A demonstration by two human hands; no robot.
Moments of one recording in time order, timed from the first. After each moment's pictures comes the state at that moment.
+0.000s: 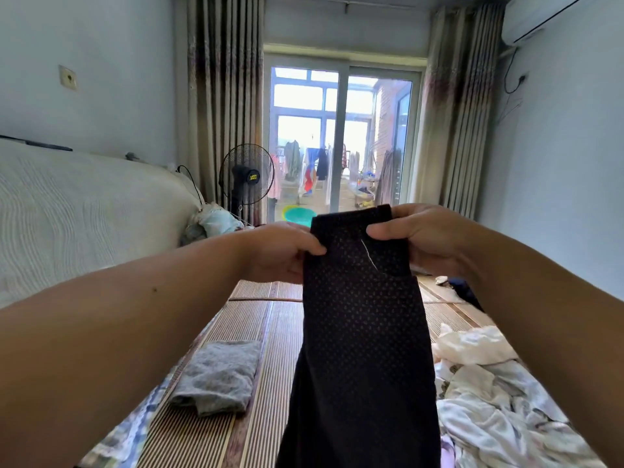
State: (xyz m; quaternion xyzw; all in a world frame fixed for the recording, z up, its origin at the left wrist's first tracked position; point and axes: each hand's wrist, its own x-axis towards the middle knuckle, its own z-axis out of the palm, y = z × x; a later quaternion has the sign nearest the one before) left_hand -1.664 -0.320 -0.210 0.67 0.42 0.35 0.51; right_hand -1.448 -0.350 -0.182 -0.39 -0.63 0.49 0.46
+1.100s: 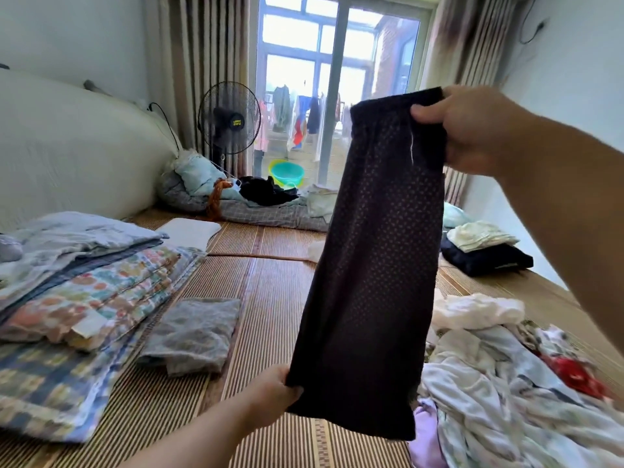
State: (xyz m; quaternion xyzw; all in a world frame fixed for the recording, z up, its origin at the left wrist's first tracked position) left_hand -1.642 -0.278 -0.510 0.62 0.51 0.26 0.53; right_hand -1.426 -0.284 -0.145 -0.43 -0.62 0.35 0.55
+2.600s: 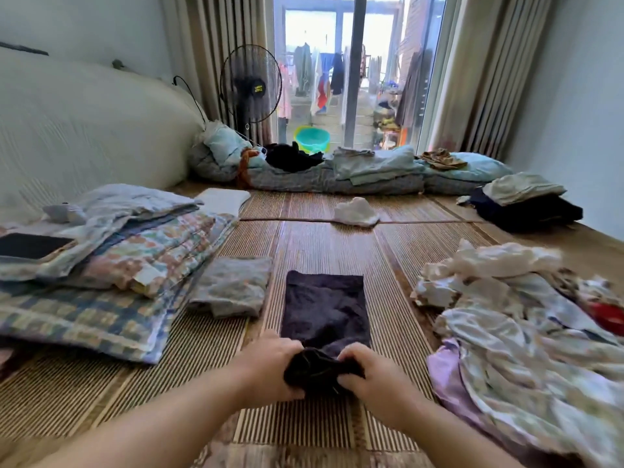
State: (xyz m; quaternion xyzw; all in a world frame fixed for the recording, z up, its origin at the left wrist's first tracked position) left_hand -1.684 -0.349 -0.498 0.83 0.54 0.03 0.11; right_hand -1.462 -0.369 -0.497 -0.54 -0.76 0.31 0.19
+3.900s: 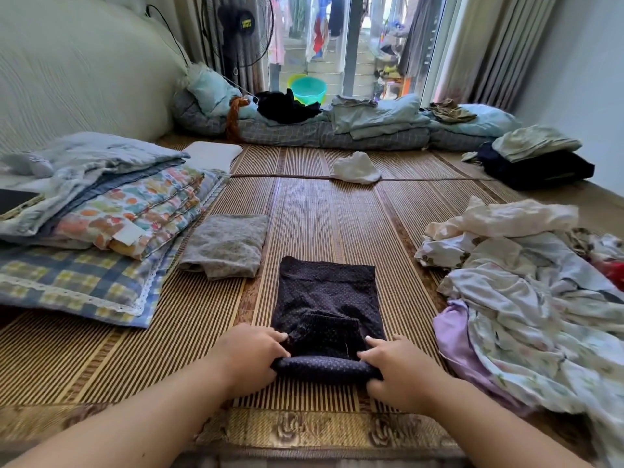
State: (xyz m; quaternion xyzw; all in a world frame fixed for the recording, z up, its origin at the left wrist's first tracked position) left_hand -1.701 -0.358 -0.538 0.85 0.52 -0.07 0.06; right_hand -1.438 -0.359 -0.540 -0.48 -0.87 0.12 -0.05
